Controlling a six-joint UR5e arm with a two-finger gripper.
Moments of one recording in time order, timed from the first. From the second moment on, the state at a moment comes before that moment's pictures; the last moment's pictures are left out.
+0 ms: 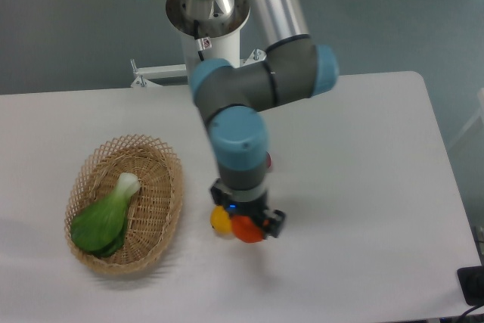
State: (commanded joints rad) arm 2.17 -2.02 -1.53 -1.05 1.60 0.86
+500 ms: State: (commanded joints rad) arm 2.02 -2.03 -1.53 -1.04 1.60 0.82
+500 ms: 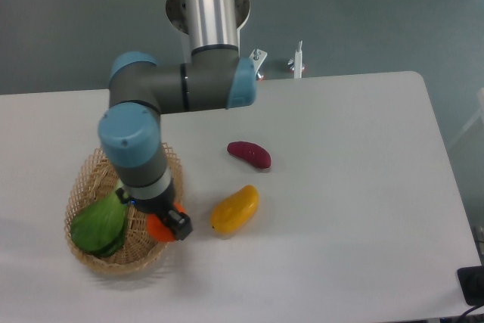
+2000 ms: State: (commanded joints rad) arm 1.98 -2.07 -1.50 -1.04 1.45 0.65
